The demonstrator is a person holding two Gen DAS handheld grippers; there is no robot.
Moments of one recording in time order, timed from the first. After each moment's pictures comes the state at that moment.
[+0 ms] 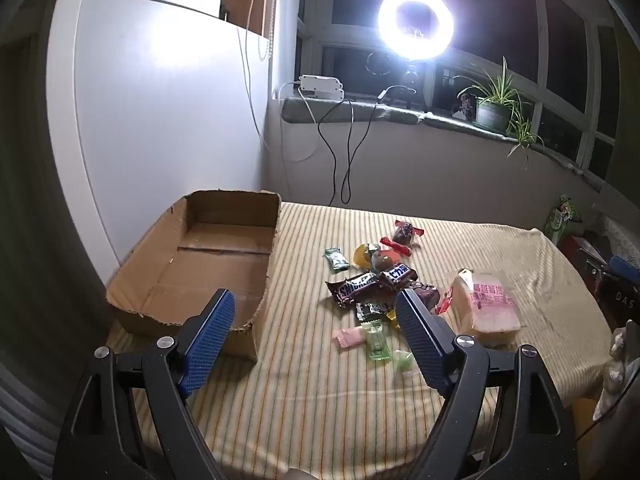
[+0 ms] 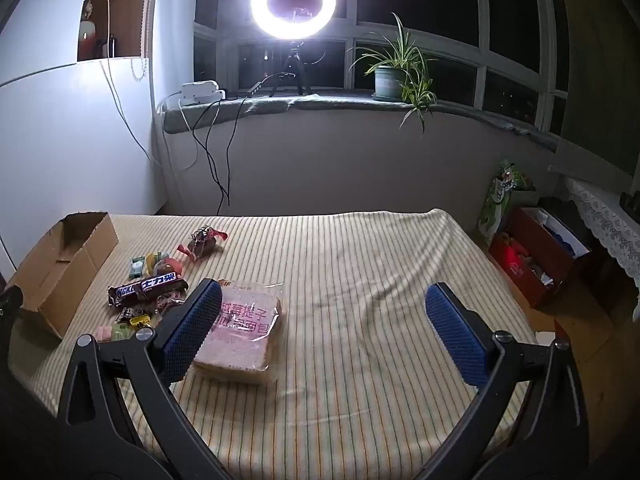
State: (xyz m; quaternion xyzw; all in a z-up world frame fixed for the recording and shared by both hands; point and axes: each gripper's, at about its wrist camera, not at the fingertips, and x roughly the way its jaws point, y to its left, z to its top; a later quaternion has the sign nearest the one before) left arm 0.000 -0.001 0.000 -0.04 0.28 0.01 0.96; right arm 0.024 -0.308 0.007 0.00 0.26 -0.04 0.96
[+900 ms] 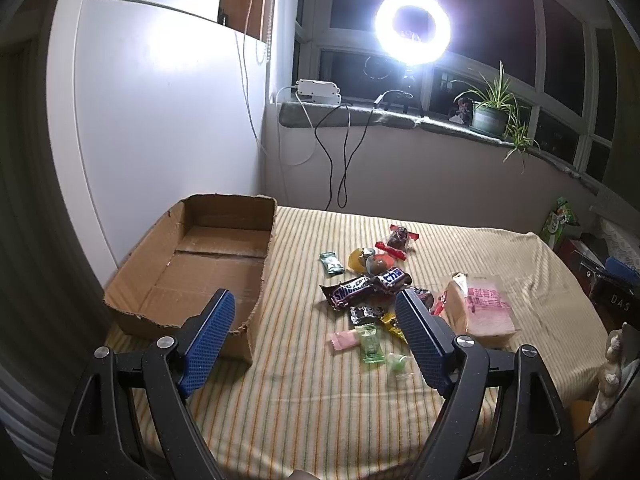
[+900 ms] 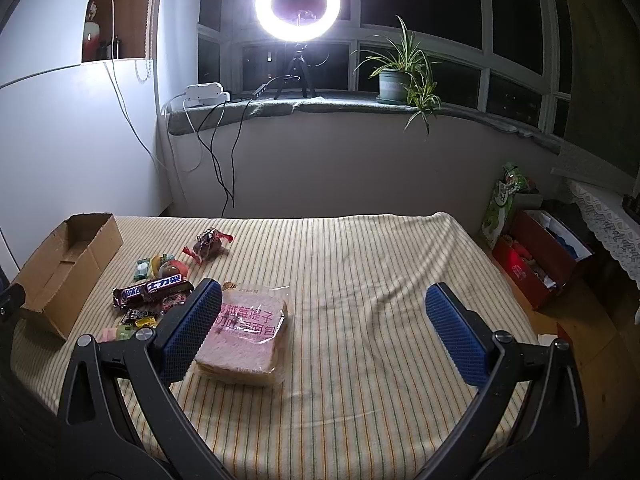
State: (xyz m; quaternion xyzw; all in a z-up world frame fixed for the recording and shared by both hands) left arm -0.002 -0.001 0.006 -0.04 0.27 0.01 0.96; right arm 0.025 -0.304 0.012 -0.01 0.25 -0.04 0.97
